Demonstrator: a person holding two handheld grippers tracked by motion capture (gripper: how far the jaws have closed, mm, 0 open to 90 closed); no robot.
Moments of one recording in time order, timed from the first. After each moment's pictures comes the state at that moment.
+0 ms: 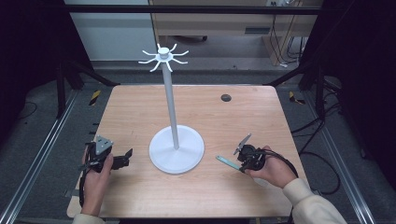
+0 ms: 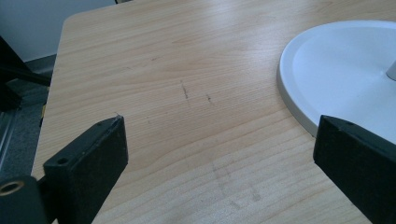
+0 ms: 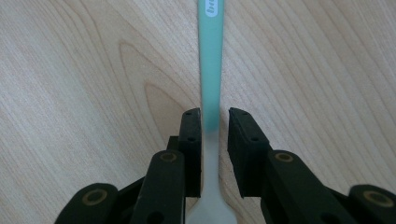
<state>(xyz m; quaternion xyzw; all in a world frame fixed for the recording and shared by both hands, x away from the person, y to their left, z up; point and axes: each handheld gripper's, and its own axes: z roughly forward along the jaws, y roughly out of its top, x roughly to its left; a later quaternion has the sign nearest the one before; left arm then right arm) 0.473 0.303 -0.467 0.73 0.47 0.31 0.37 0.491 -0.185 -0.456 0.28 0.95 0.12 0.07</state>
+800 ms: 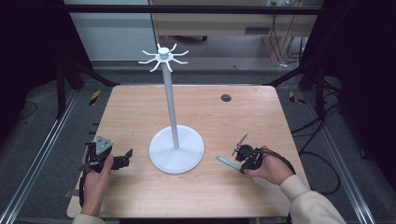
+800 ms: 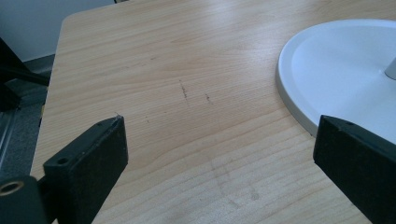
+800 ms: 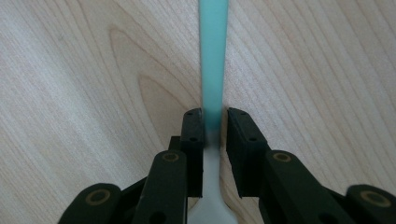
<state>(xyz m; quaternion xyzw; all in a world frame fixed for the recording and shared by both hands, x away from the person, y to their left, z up) 0.472 0.303 -0.467 0.73 0.47 0.31 0.37 0.499 -0.181 -0.465 0.28 0.96 0.09 0.05</state>
